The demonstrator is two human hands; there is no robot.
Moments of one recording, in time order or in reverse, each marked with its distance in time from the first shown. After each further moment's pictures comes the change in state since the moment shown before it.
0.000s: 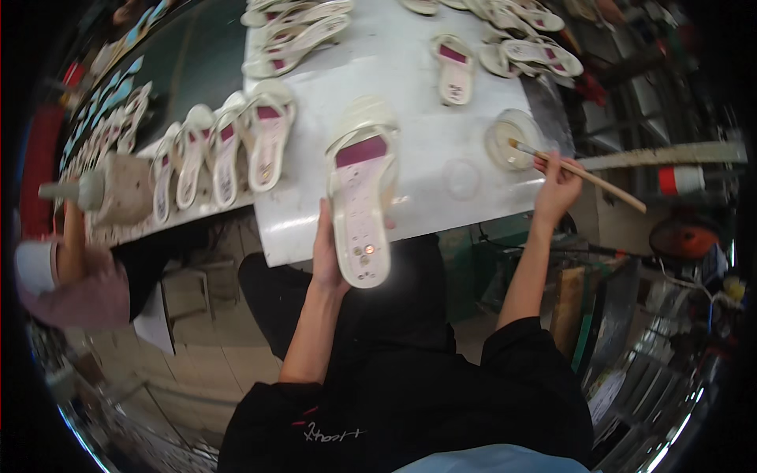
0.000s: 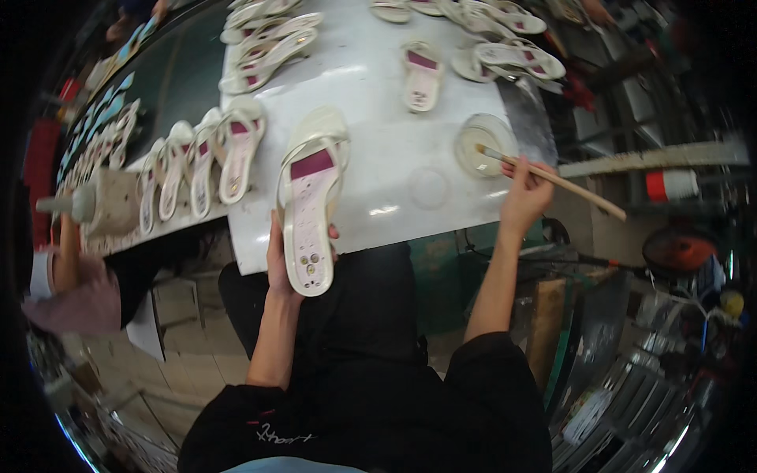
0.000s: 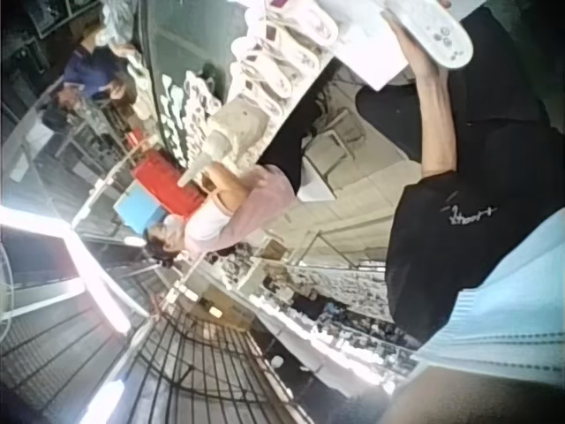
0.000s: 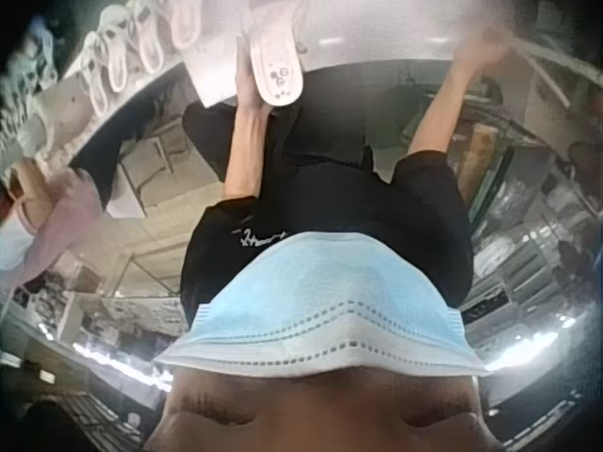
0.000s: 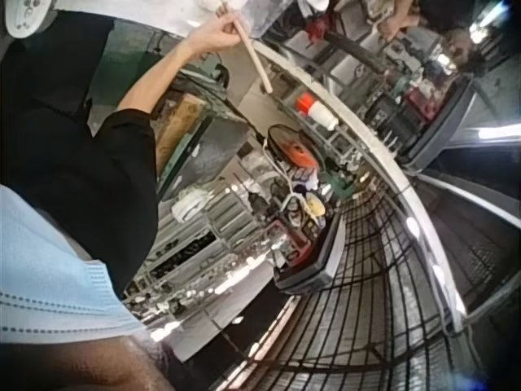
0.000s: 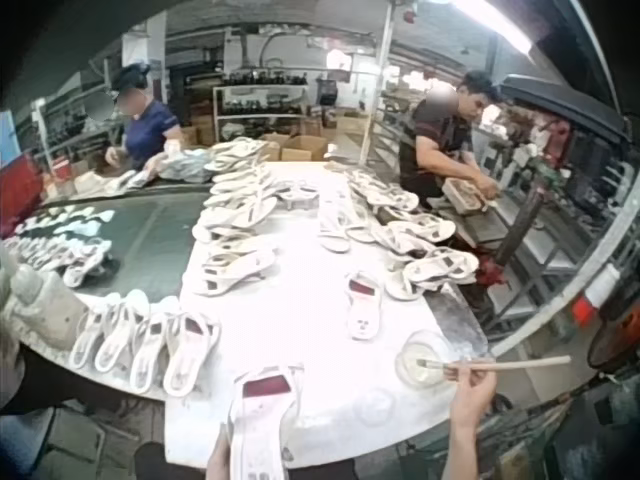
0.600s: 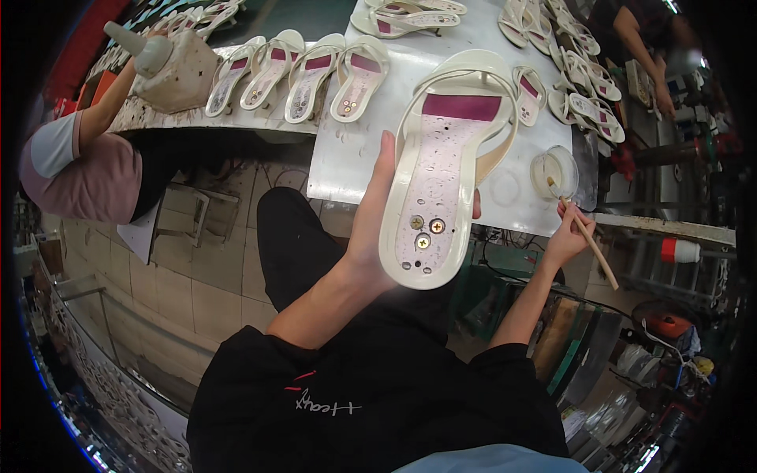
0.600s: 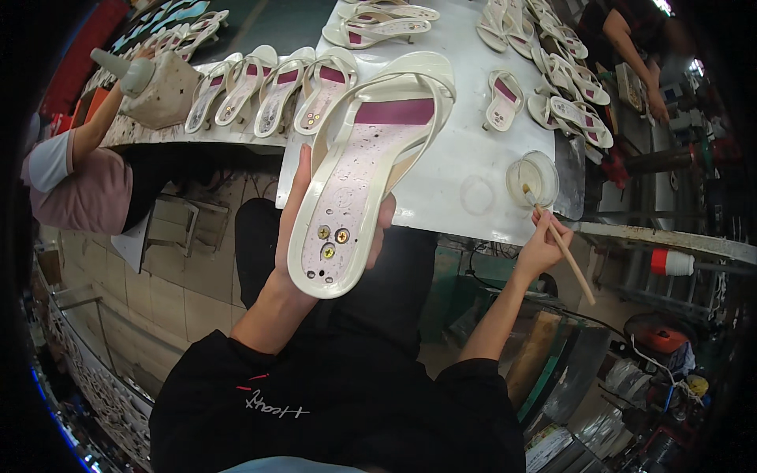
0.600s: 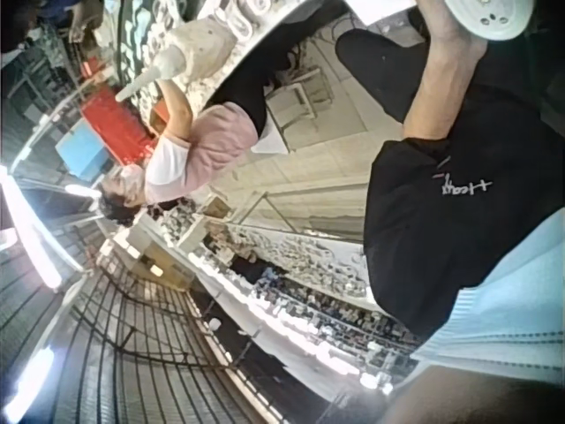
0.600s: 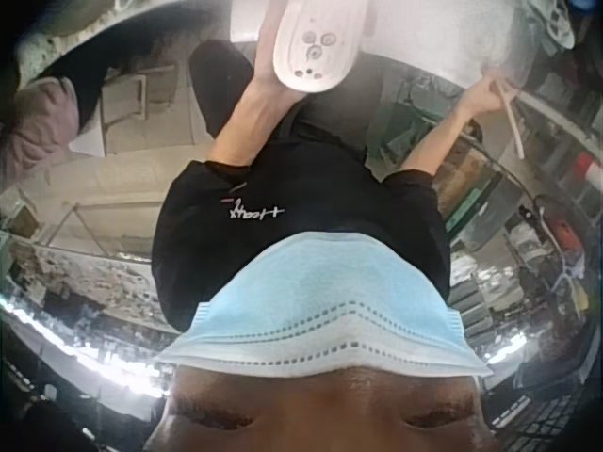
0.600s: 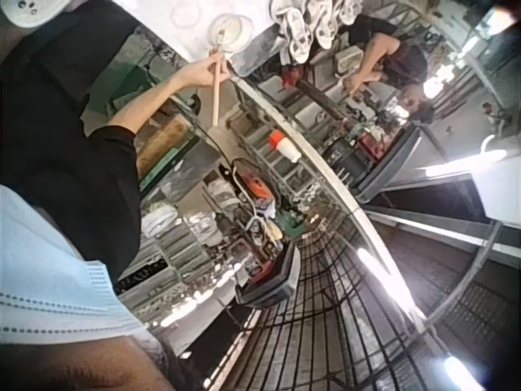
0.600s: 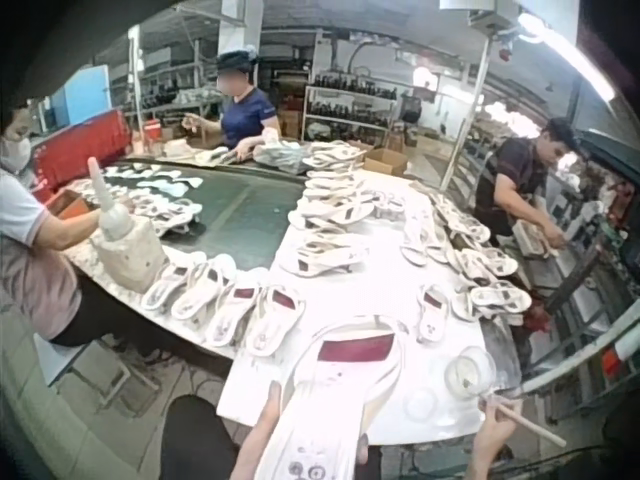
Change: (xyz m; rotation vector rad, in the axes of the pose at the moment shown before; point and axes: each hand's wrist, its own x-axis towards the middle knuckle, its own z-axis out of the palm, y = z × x) left_hand -0.077 0.053 0.079 -0.295 -0.261 0.114; right_hand -0.048 -0.017 -0.010 -0.120 -0.114 -0.145
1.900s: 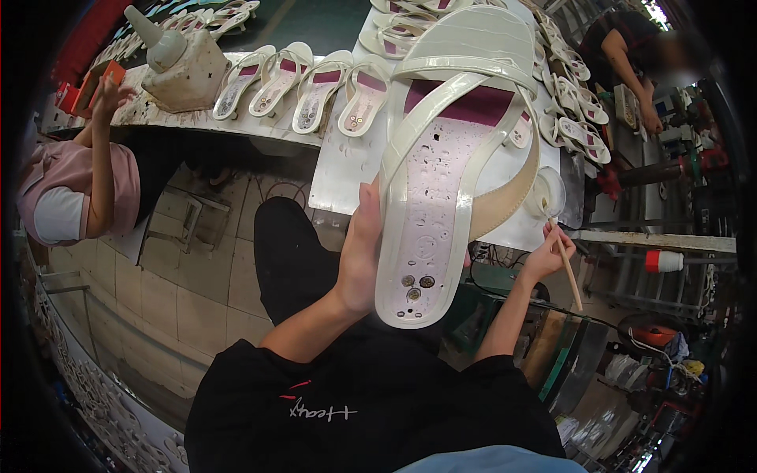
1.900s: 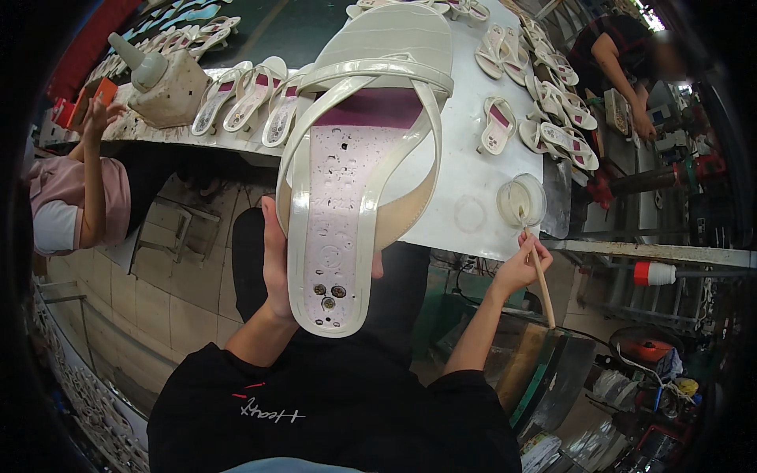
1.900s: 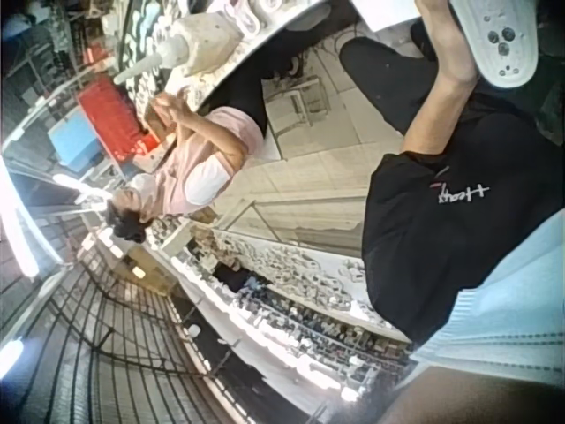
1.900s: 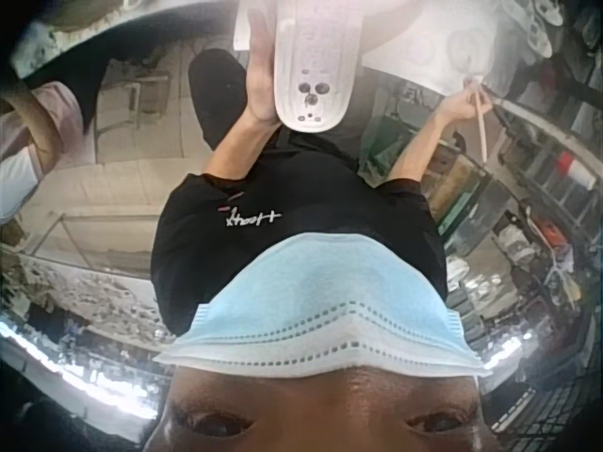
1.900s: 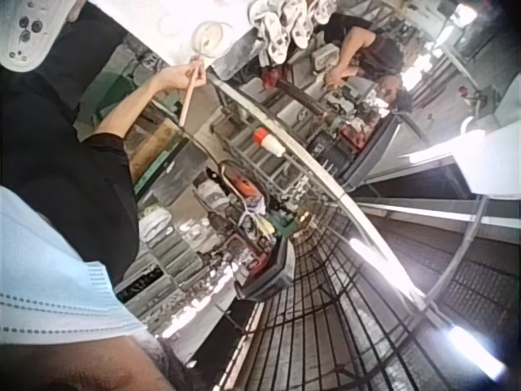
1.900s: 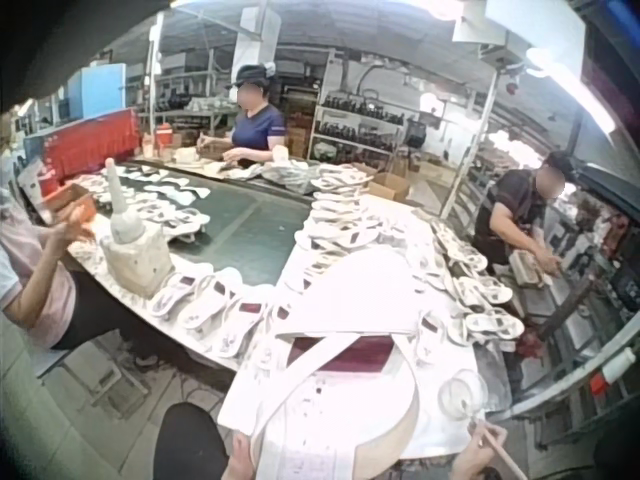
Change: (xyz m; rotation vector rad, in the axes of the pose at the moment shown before) left_hand -0.041 -0.002 0.013 0.379 0.209 0.256; right_hand -0.024 0.006 0.007 0.046 0.139 -0.008
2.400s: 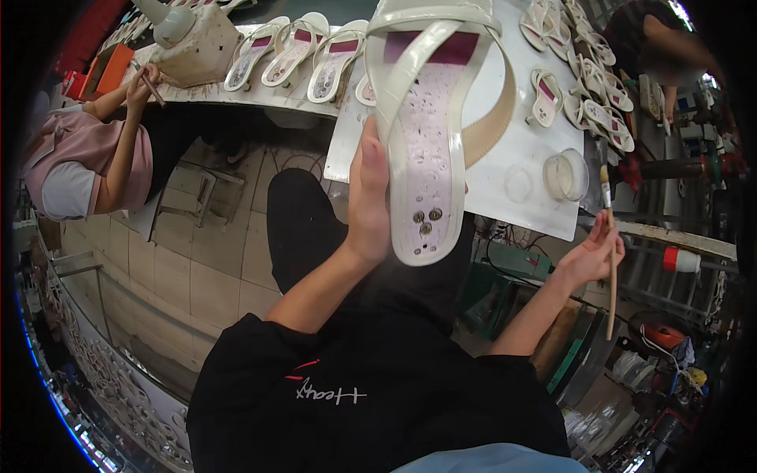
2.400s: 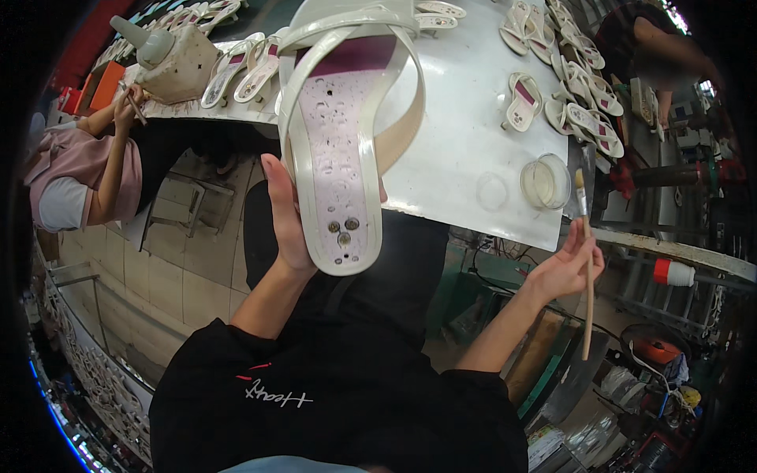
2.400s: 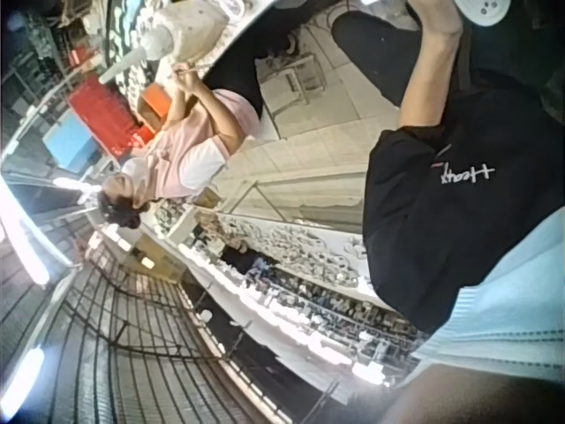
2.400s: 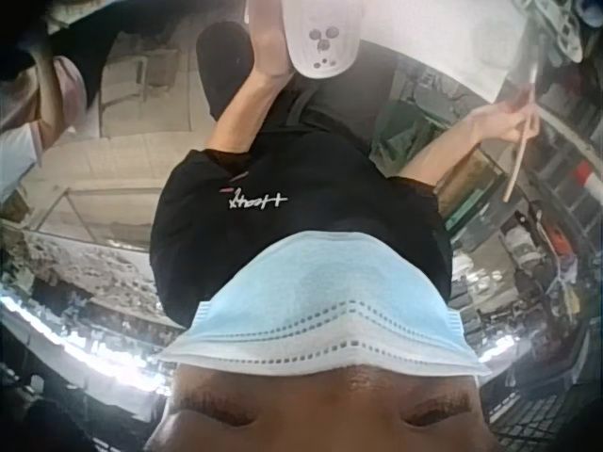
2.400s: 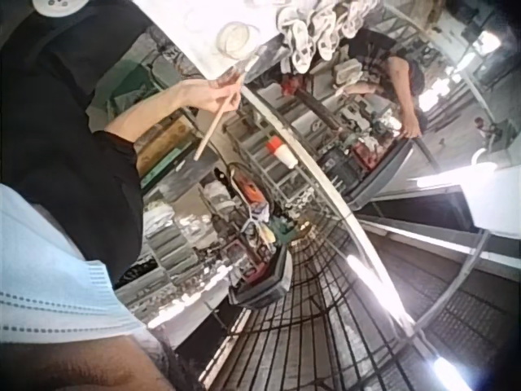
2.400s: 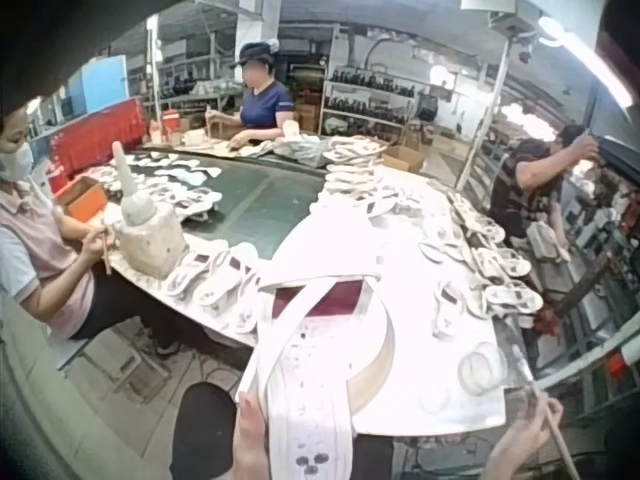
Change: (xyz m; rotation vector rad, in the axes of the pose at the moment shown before) left_hand 0.022 -0.010 -0.029 0.209 0.140 0.147; right_hand 0.016 -0.089 -0.004 0.427 0.063 0.019
